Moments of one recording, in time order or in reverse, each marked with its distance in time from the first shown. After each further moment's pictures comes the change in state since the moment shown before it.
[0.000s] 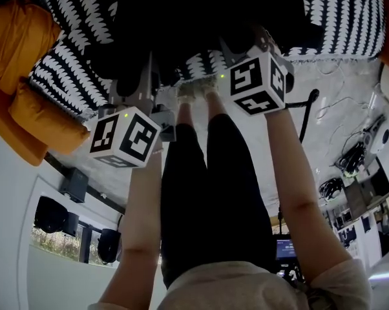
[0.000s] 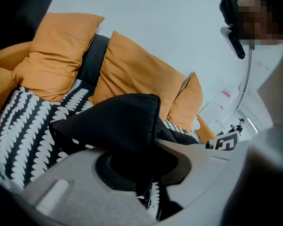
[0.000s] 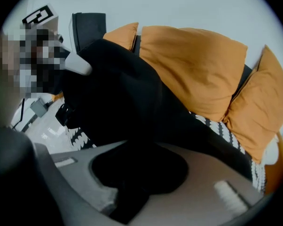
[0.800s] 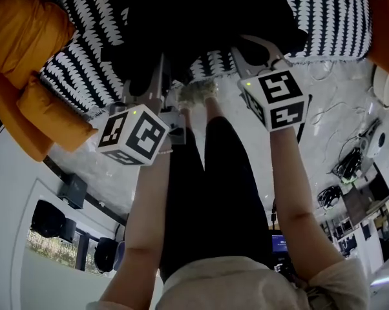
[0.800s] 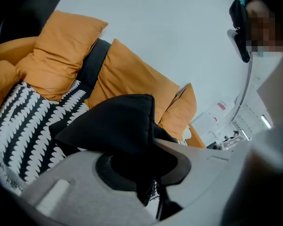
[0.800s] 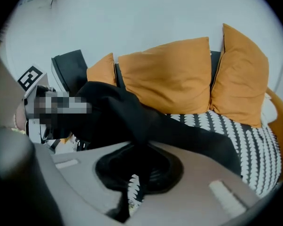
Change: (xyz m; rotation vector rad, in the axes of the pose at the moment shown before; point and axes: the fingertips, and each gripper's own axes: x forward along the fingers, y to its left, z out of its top) left arm -0.040 -0.037 0.024 -0.097 -0.044 -0.058; right arm -0.089 -0.001 0.035 0.373 -0.155 0.058
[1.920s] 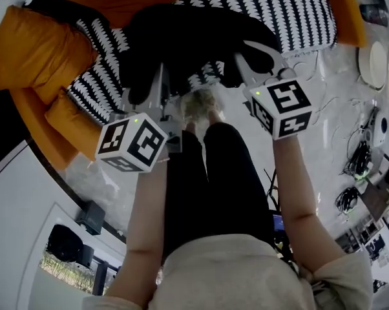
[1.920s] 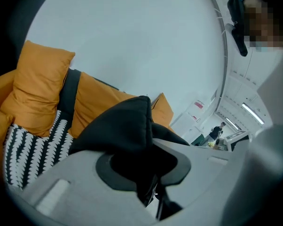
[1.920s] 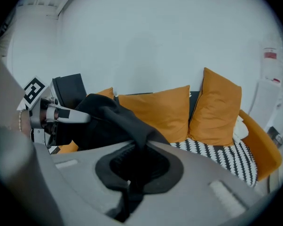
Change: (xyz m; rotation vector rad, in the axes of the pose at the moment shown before) left arm -0.114 -0.108 0.088 0.176 -0.051 -0.157; right arm -0.173 0.037 0.096 0.038 -0.243 -0.144
